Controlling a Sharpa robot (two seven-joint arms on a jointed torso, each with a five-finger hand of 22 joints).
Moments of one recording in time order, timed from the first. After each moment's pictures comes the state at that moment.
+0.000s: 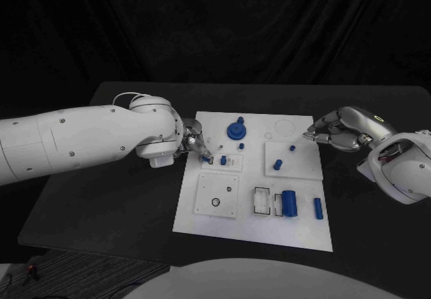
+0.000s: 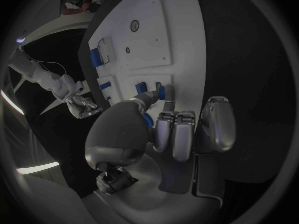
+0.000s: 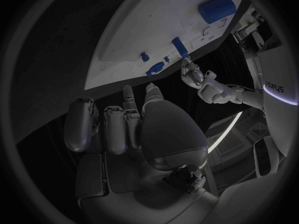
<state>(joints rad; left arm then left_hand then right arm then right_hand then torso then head) 1.43 -0.79 -0.21 1.65 -0.94 0.09 -0.70 1.13 -0.02 0.39 0.06 0.42 1.01 0.05 0.23 0.94 1.47 -0.02 1.51 1.31 1.47 -0.06 1.57 1.31 0.06 1.44 0.04 1.28 1.31 1.33 -1.10 -0.25 1.70 -1.36 -0.54 -0.10 1.34 0.12 -0.22 0.29 0.40 1.02 0.09 0.13 0.15 1.46 0.00 1.45 1.48 1.47 -0.06 1.42 1.31 0.06 1.46 0.05 1.27 1.31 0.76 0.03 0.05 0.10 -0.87</state>
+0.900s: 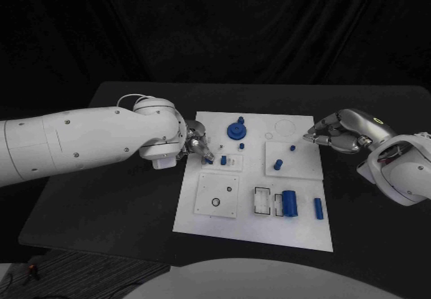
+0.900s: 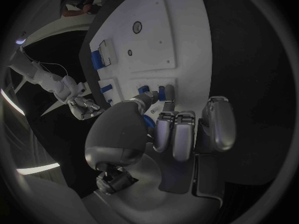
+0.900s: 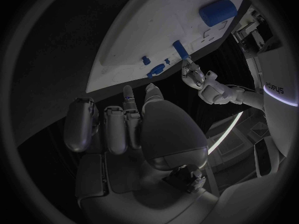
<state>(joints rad) 1.42 -0.78 -0.21 1.64 -0.94 0.10 -0.70 1.12 -0.02 0.40 0.06 0.42 1.01 0.05 0.24 0.95 1.47 -0.02 1.51 1.31 1.47 -0.06 1.57 1.31 0.06 1.44 0.04 1.27 1.31 1.32 -1.10 -0.25 1.70 -1.35 -0.54 -0.10 1.33 0.12 -0.22 0.29 0.40 1.02 0.09 0.13 0.15 1.46 0.00 1.46 1.48 1.47 -0.06 1.42 1.31 0.06 1.46 0.05 1.27 1.31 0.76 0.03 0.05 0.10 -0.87</state>
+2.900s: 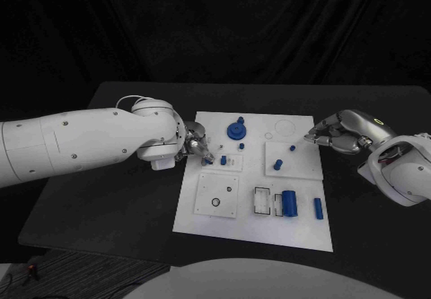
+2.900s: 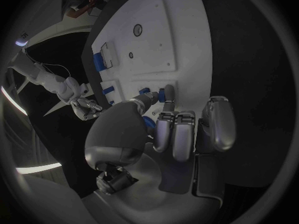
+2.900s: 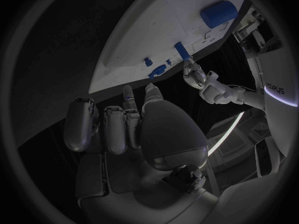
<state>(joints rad) 1.42 -0.79 -0.21 1.65 -0.94 0.11 -0.66 1.08 0.01 0.43 0.07 0.40 1.01 0.05 0.25 0.95 1.47 -0.02 1.51 1.31 1.47 -0.06 1.57 1.31 0.06 1.44 0.04 1.27 1.31 1.32 -1.10 -0.25 1.69 -1.35 -0.54 -0.11 1.34 0.13 -0.22 0.28 0.40 1.02 0.09 0.13 0.15 1.46 0.01 1.45 1.48 1.47 -0.06 1.42 1.31 0.06 1.46 0.05 1.27 1.31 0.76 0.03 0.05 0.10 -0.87</state>
